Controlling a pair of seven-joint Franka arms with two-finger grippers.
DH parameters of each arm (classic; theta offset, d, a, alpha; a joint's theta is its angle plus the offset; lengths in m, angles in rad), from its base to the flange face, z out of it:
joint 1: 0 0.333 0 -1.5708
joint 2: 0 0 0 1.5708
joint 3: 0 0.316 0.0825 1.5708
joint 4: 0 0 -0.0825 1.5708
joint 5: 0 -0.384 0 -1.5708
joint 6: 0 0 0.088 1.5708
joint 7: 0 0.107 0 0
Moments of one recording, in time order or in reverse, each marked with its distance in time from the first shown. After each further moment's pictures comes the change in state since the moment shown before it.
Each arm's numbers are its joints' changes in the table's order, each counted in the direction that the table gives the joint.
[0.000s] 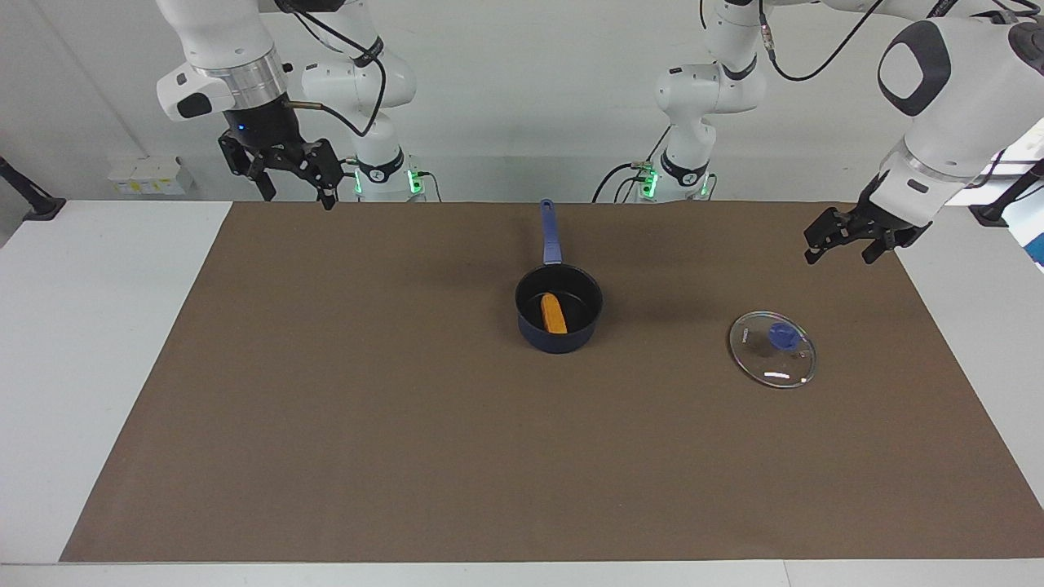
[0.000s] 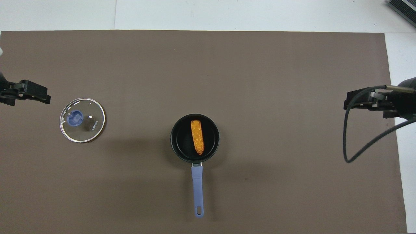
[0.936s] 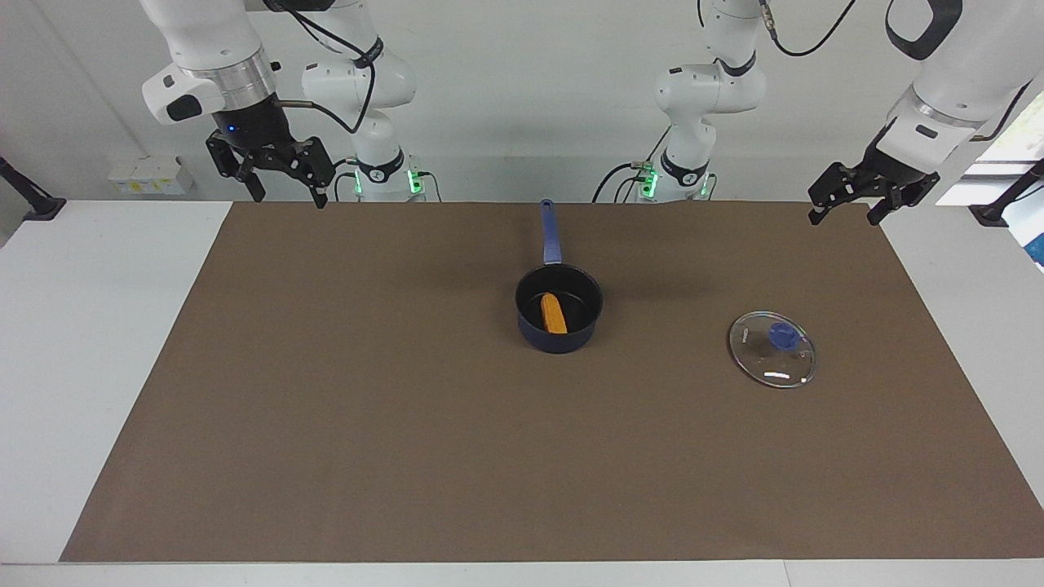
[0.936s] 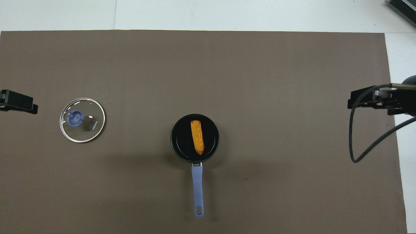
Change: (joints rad) left arm -0.001 -0.092 -0.007 -0.015 0.000 -0.060 0.001; right arm -0.001 0.023 -0.004 0.039 0.001 -0.022 -0.035
